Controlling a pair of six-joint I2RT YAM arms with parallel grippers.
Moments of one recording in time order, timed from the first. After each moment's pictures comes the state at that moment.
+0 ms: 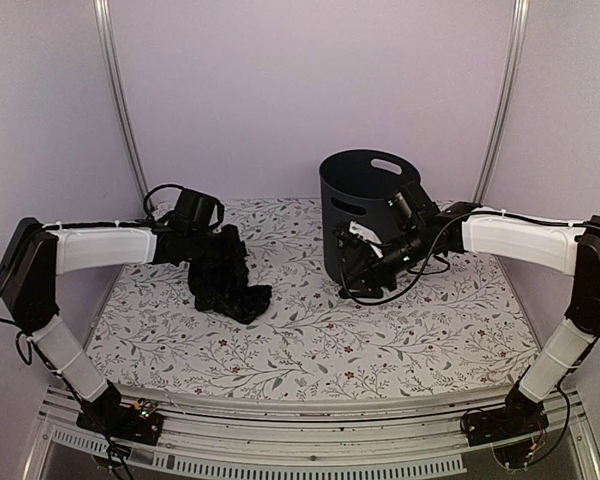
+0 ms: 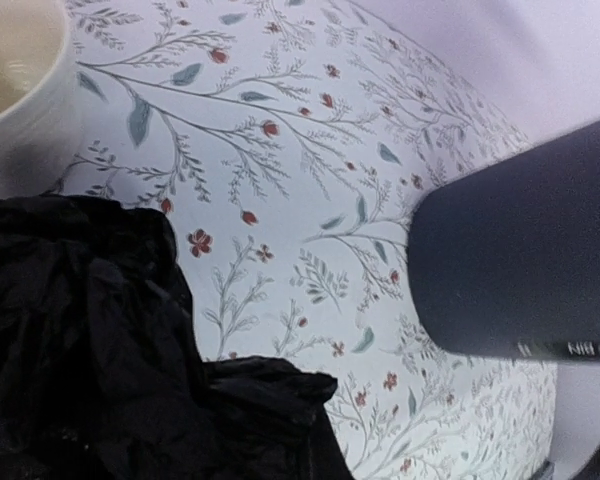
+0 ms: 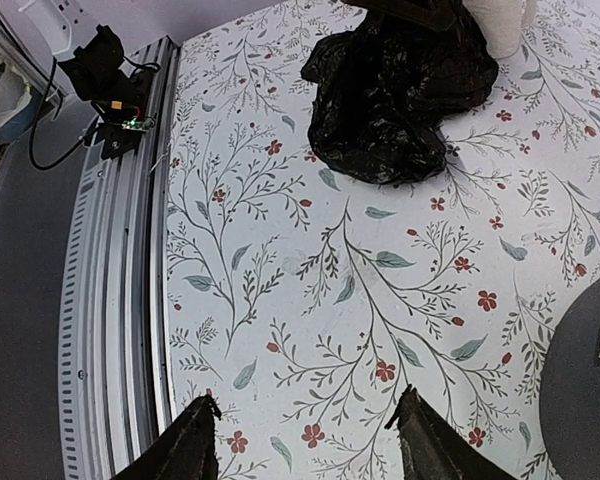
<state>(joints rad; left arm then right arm) -0.53 1.68 1.09 -0.13 0.02 -0.77 0.67 1.65 1.25 -0.52 -0.69 -0.39</state>
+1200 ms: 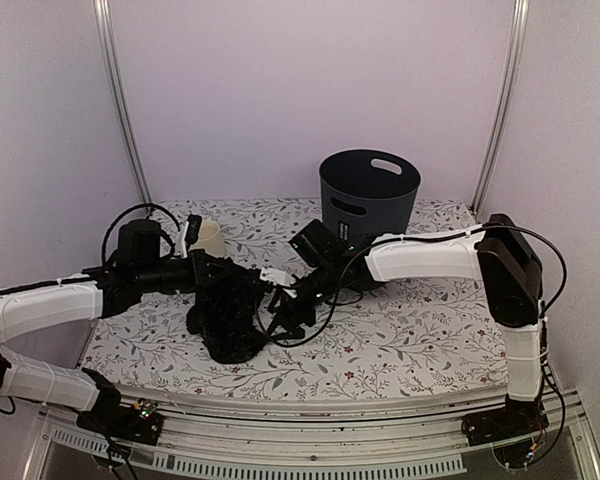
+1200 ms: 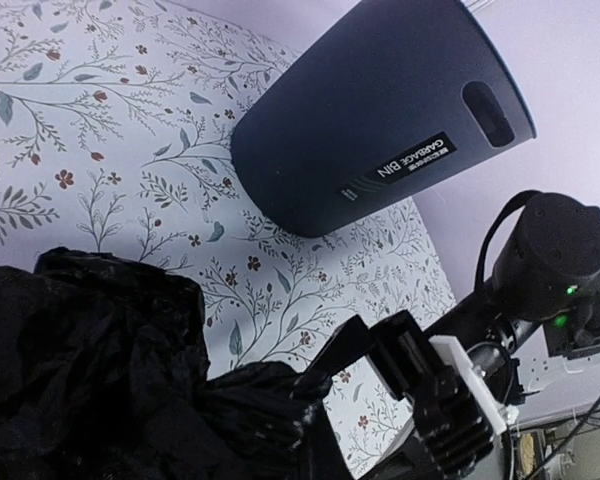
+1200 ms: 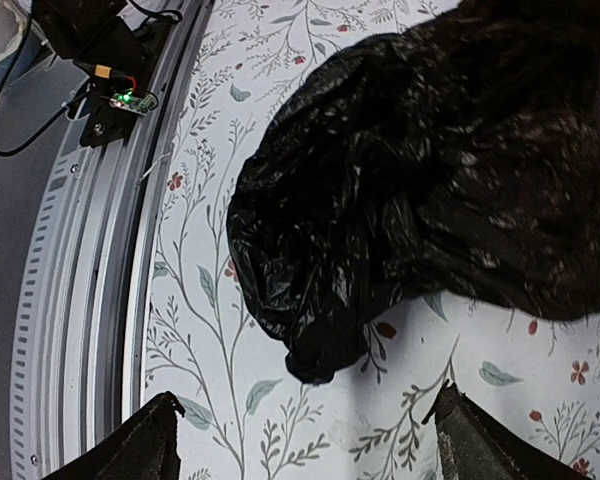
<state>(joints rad) -0.49 1.17 0.60 0.15 0.42 -0.66 0.97 2.09 1.56 -0.39 -0.58 -0.32</state>
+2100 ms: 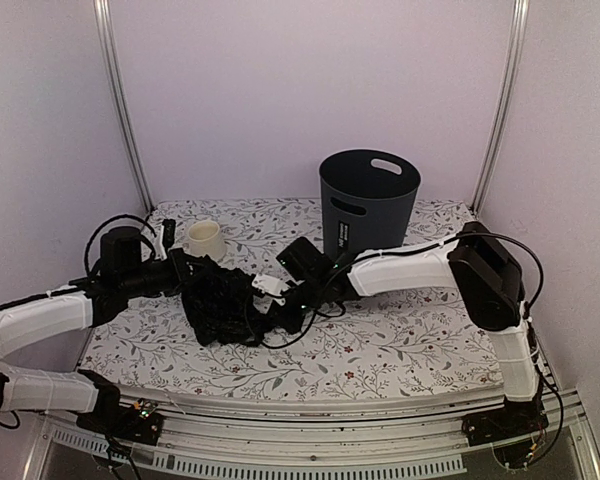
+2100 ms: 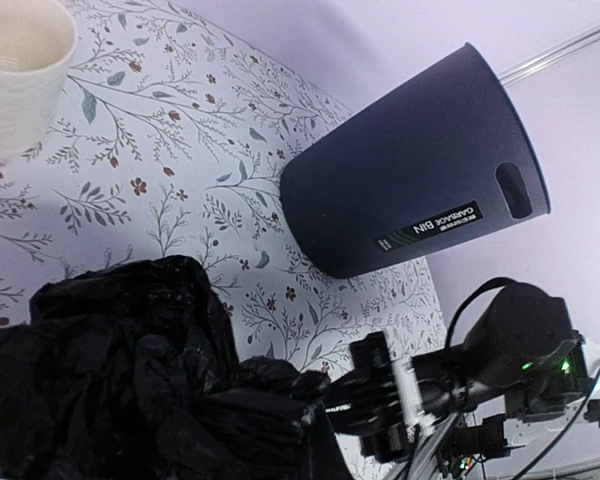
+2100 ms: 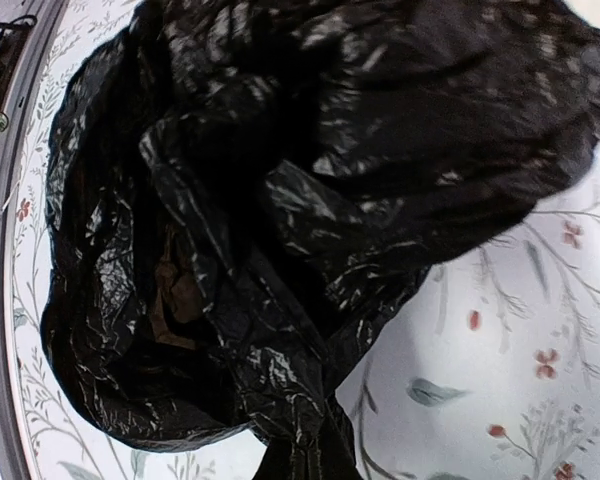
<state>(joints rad) -0.37 1.08 0.51 0.19 0.40 -0.77 1.01 2.22 1.60 -0.26 -0.30 -0.19</state>
